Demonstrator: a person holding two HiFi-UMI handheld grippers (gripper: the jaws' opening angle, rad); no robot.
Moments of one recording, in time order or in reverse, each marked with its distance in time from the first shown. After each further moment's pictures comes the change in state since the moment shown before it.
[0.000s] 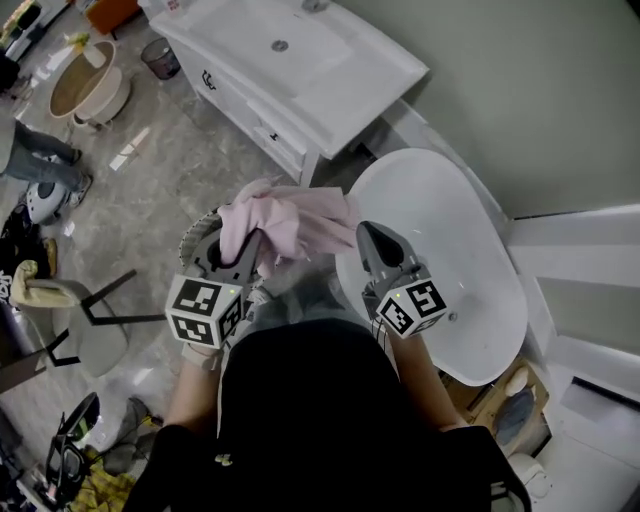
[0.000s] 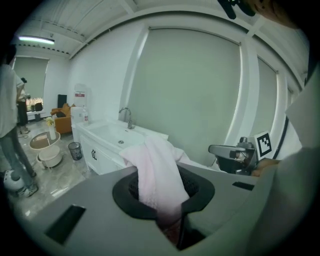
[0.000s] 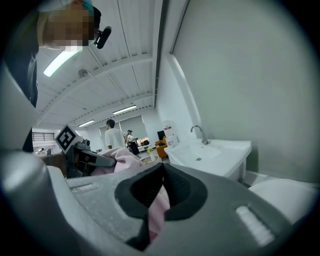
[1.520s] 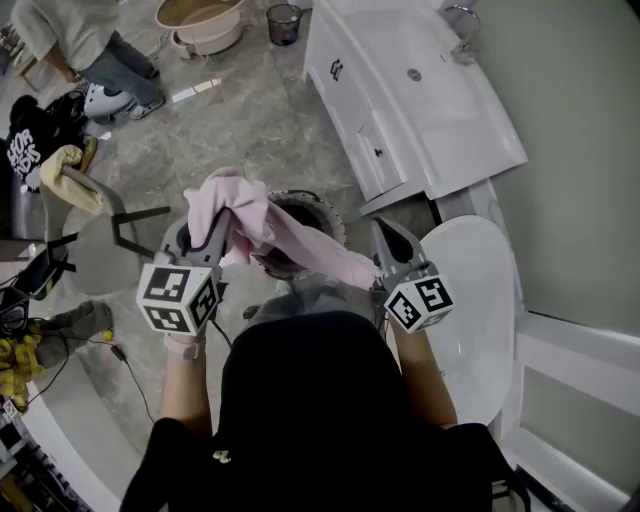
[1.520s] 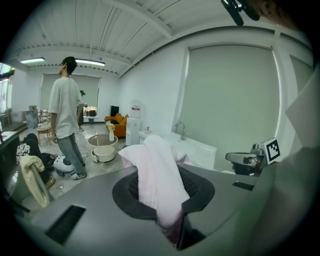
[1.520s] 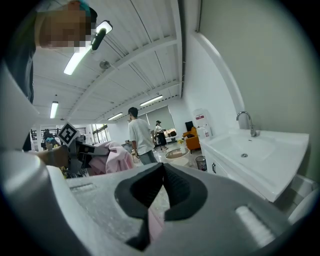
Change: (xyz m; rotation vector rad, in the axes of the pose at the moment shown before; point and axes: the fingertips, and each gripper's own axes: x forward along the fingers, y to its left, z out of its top) left arm -0.228 0.213 -0.050 -0.189 -0.145 0.476; right arm 0.156 0.191 -0.031 -0.076 0.111 0.334
